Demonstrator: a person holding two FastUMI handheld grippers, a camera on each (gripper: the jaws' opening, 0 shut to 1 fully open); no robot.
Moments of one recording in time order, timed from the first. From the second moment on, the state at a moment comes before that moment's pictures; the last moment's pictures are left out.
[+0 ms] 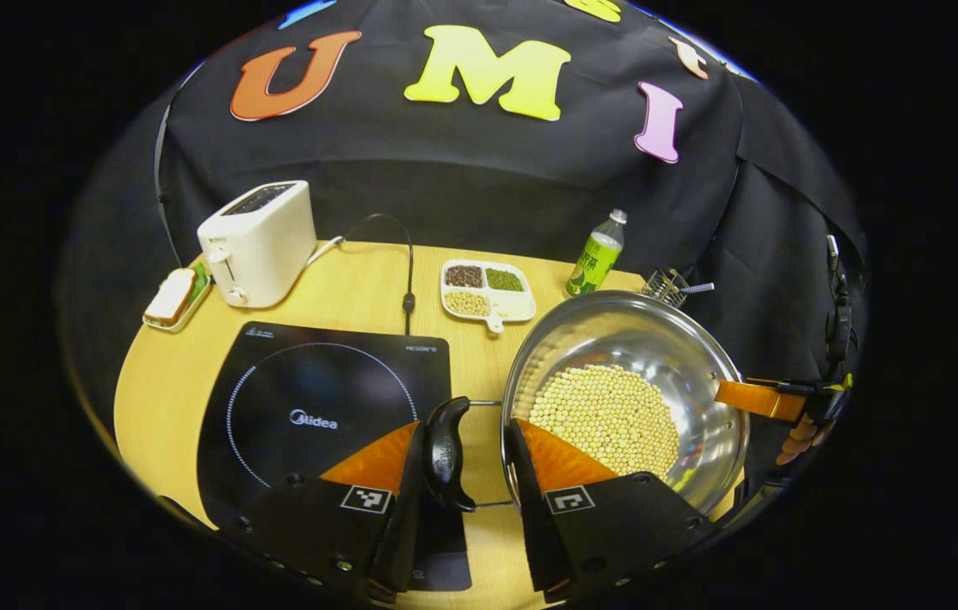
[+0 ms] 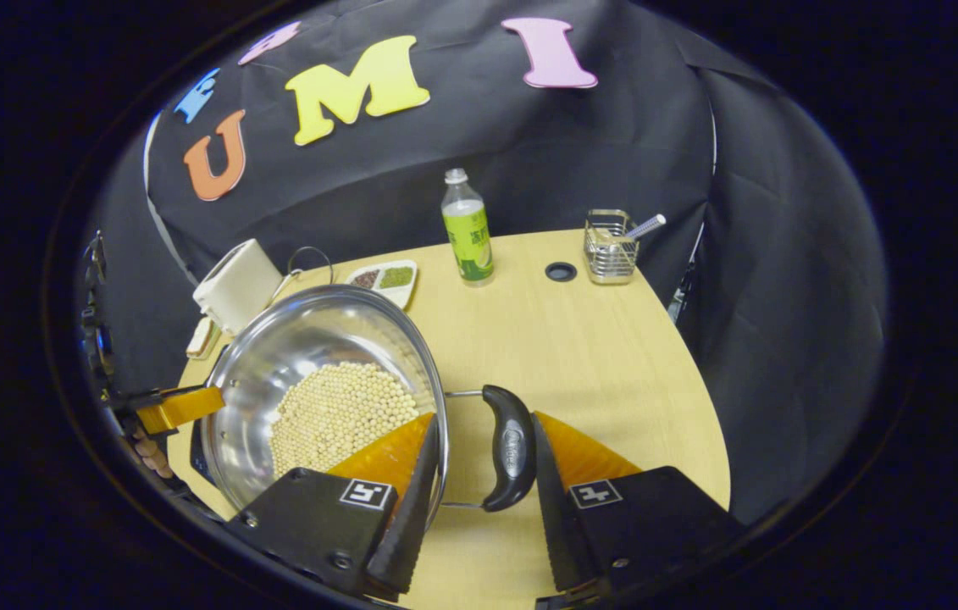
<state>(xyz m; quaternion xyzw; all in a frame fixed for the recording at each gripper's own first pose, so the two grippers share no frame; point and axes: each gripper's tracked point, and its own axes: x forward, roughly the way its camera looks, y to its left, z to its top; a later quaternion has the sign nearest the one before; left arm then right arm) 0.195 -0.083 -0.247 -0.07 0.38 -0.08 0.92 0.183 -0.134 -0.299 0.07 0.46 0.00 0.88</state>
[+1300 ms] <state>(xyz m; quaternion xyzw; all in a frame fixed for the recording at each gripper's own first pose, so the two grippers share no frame) 0.201 0.157 -0.221 -0.07 0.32 0.05 0.94 0.244 0.122 -0.305 0.03 0.48 0.09 0.87</state>
